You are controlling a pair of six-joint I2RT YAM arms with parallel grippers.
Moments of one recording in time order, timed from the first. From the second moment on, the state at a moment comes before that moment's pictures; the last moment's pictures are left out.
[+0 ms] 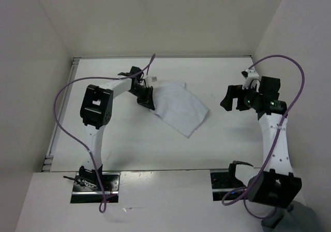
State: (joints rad) left arm -0.26 2.29 1.75 -0.75 0.66 -0.02; right arm -0.24 1.02 1.06 -0.77 -0.52 -0.16
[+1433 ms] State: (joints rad) left arm -0.34 1.87 1.15 -0.10 0.53 -0.71; right arm 0.02 2.06 1.38 -0.84 -0.56 0.00
